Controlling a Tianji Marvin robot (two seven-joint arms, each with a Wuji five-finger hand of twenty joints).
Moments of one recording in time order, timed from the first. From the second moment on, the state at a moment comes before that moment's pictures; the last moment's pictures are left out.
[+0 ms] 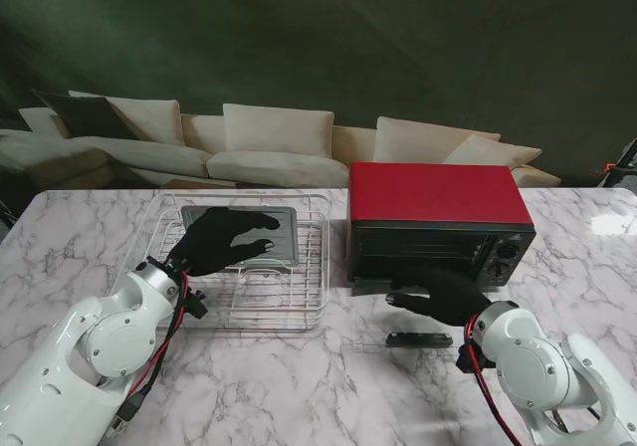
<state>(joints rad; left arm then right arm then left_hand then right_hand) 1.57 -1.08 -1.32 -1.75 0.67 -0.29 -0.06 -1.80 -1.03 1.43 -1.96 -0.63 0.14 0.39 0.92 -0.05 0.01 0.02 0.59 0.08 0.22 0.51 0.65 0.12 0.18 0.34 0.51 0.22 0.21 0.46 0.09 0.28 0.57 0.46 0.48 -0.12 0.31 -0.05 0.47 0.05 0.45 0.39 0.47 0.10 0.45 0.26 0.46 0.09 0.17 0.23 0.06 0.25 0.90 0.34</state>
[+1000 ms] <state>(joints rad) 1.27 -1.05 -1.29 -1.60 0.72 -0.18 -0.28 -1.88 -1.10 1.38 -2.02 -0.49 0.13 0.08 0.91 -0.03 0.01 0.02 0.50 0.10 0.16 0.47 0.42 0.13 0.08 0.27 0.42 0.21 0.19 0.44 0.08 0.26 0.56 0.47 0.50 -0.11 0.26 -0.05 0.54 0.04 0.42 0.39 0.55 0.14 0.41 0.26 0.50 0.12 0.16 0.23 0.05 0.29 0.84 0.34</state>
